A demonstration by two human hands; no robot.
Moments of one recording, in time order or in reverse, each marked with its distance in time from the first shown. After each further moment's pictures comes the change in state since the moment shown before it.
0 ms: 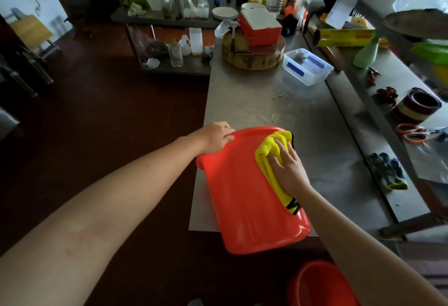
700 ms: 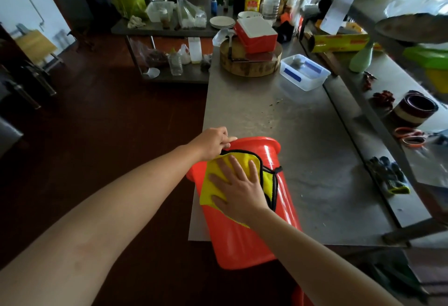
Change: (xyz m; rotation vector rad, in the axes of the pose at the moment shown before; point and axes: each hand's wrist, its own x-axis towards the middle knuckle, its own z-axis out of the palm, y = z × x) left_hand 0.008 0.005 0.000 -0.120 0.087 -0.056; right_hand -0.045 -0.068 0.068 -0.695 -0.004 -0.624
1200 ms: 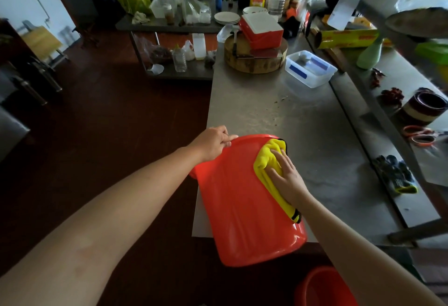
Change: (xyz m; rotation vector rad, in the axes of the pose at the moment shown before) left_hand -0.009 -0.011 0.006 -0.051 0.051 -0.009; right_hand -0.016 0.105 0.007 0.830 0.052 0.509
